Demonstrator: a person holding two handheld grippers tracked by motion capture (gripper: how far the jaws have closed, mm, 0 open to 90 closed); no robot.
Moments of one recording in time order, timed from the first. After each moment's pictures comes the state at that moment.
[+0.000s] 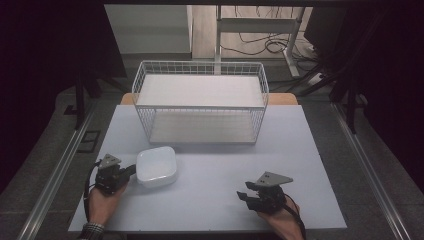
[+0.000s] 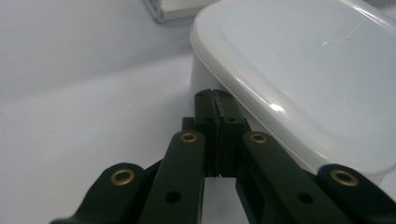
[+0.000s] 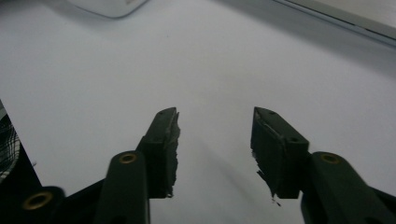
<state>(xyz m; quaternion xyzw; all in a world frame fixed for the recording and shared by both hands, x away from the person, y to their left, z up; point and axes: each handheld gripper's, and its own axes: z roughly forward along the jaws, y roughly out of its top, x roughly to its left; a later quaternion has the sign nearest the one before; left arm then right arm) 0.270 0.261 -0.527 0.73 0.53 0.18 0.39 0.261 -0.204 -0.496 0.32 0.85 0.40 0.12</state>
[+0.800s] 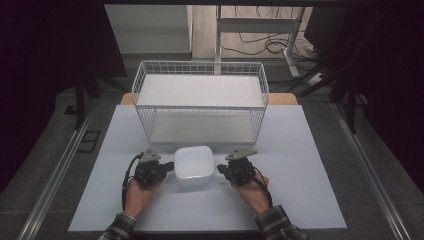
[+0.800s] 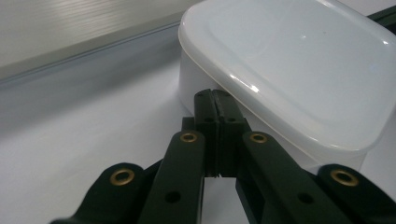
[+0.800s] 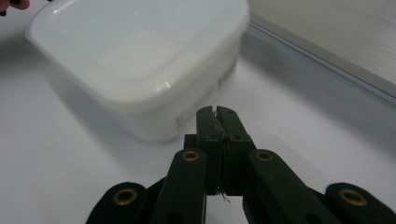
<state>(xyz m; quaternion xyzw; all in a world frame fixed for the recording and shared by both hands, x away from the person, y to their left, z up) 0.301 0.169 -0.523 0.77 0.45 0.13 0.43 0.332 -0.132 -0.504 0.31 0.86 0.39 0.12</state>
